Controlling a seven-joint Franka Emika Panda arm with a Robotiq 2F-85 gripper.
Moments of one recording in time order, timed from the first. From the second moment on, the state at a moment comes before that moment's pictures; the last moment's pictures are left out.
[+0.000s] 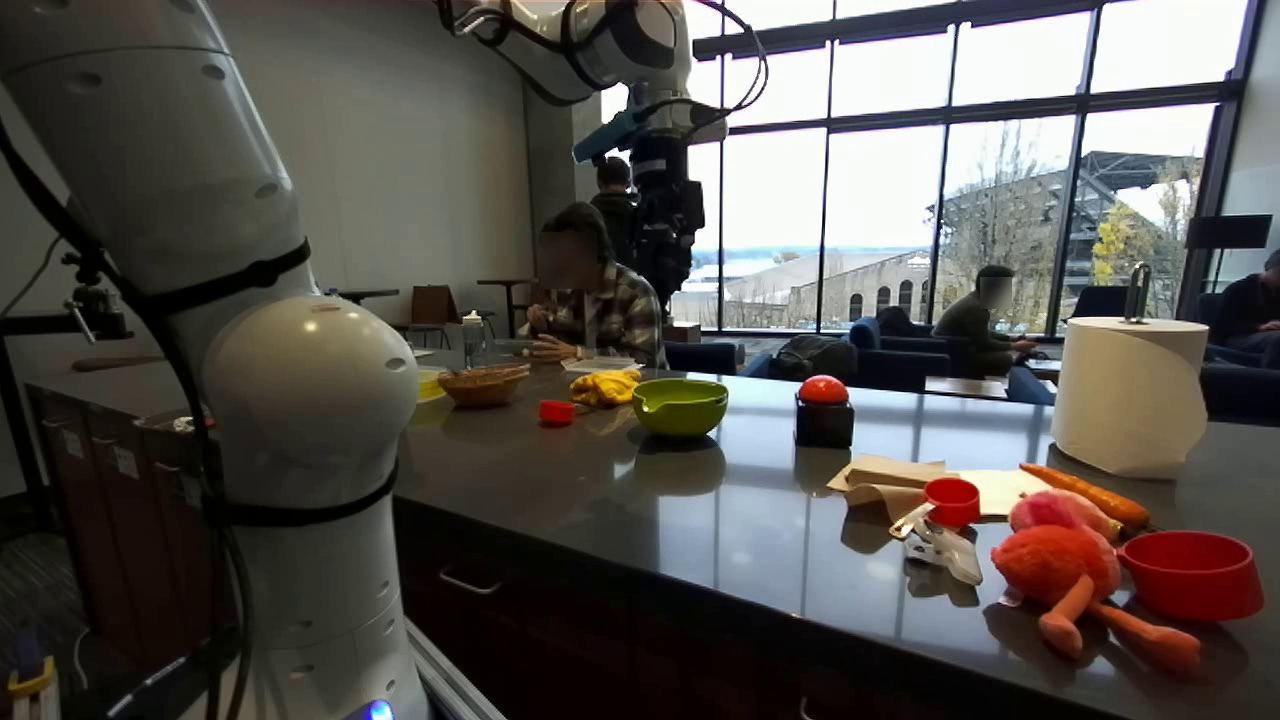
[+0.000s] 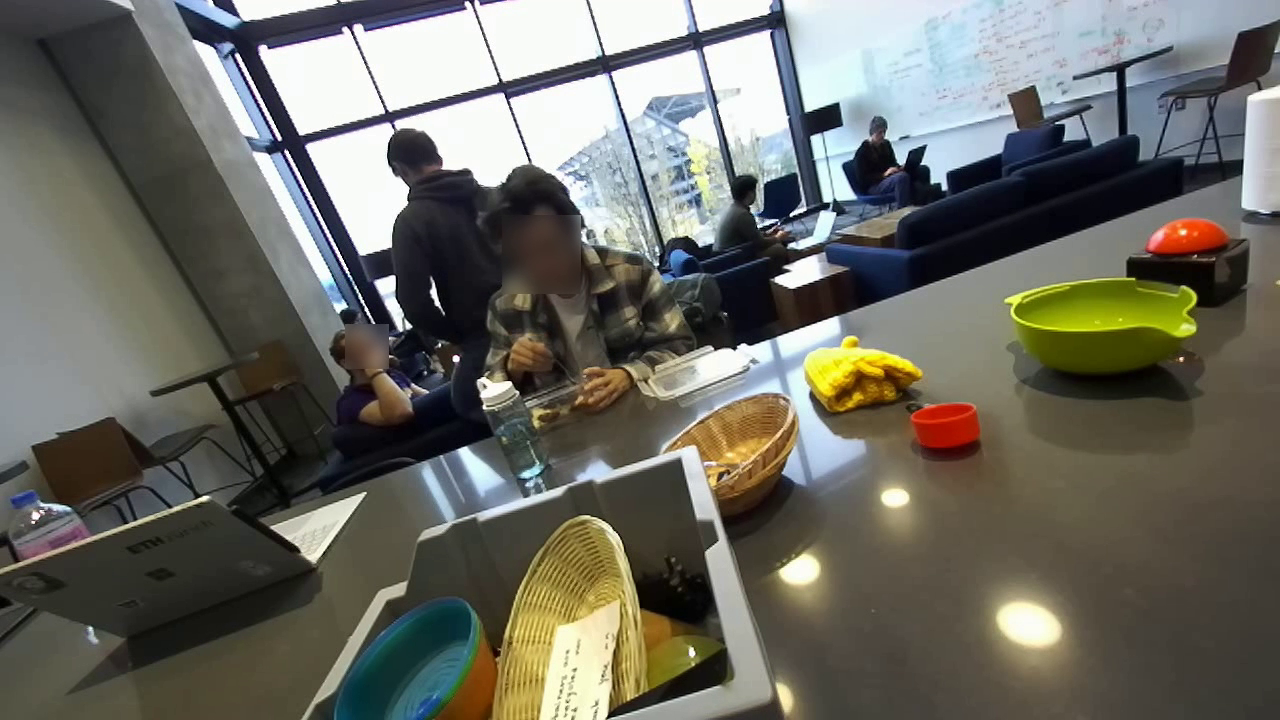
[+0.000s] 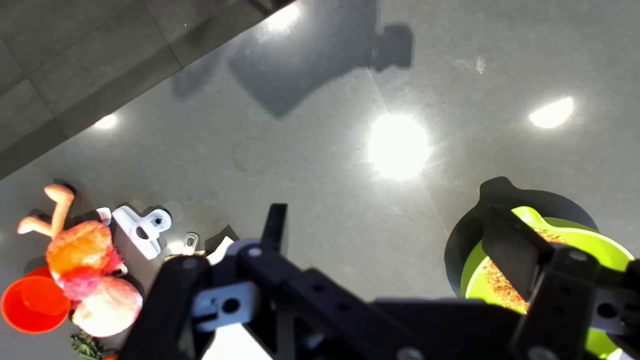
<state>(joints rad) -0.02 -0.31 0.06 -2.06 -0.07 1.67 0.33</state>
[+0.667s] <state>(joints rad) -0.02 -0.31 0.06 -2.06 -0.07 1.67 0.34</state>
